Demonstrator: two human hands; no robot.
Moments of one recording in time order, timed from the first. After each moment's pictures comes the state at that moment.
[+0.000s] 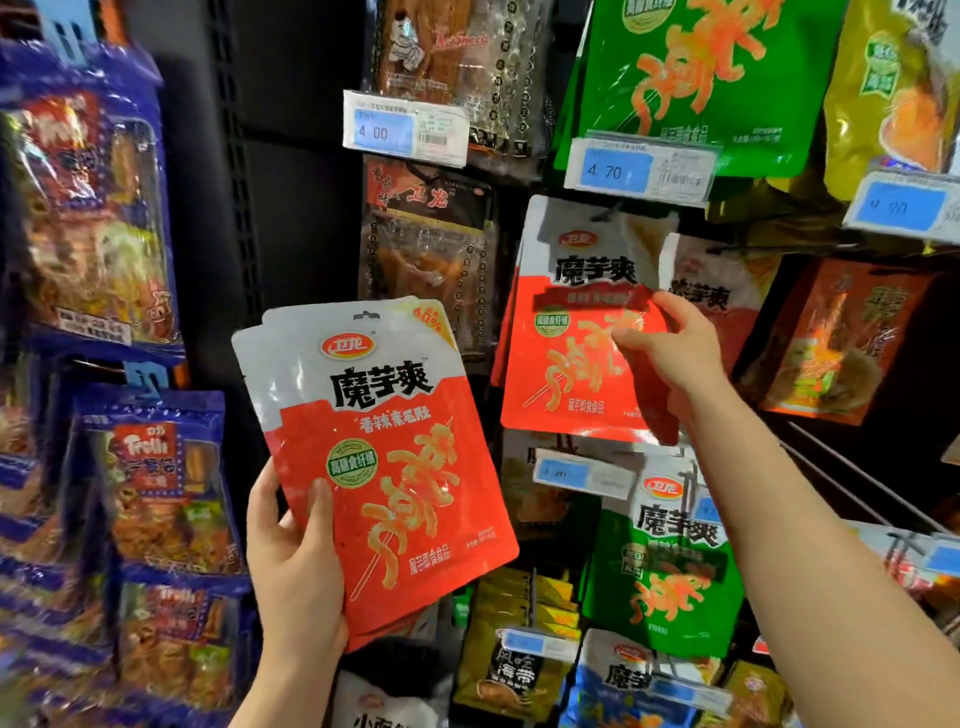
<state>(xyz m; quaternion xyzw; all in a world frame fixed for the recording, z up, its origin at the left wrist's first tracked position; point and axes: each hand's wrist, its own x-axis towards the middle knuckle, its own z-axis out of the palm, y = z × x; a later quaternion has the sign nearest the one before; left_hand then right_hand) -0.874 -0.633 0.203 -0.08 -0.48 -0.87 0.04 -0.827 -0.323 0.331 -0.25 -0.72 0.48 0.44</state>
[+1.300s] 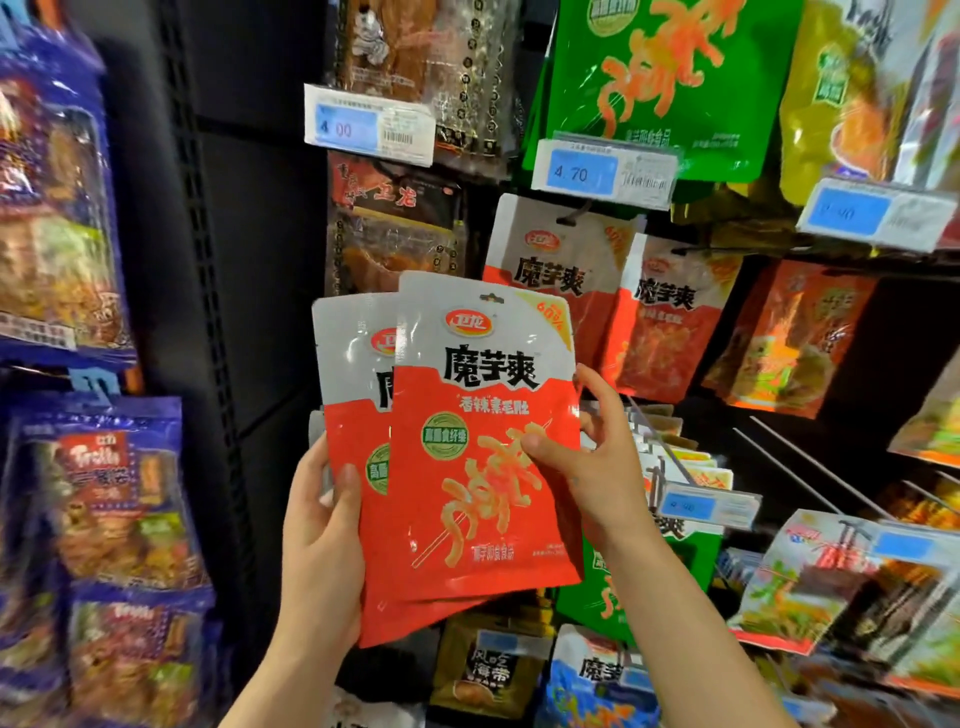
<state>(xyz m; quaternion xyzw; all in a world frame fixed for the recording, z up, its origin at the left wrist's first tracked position) -0.865 -0.604 0.217 -0.17 -0.47 -0.86 -0.05 -0.785 -0.419 0.257 -0.13 -0.67 0.61 0.40</state>
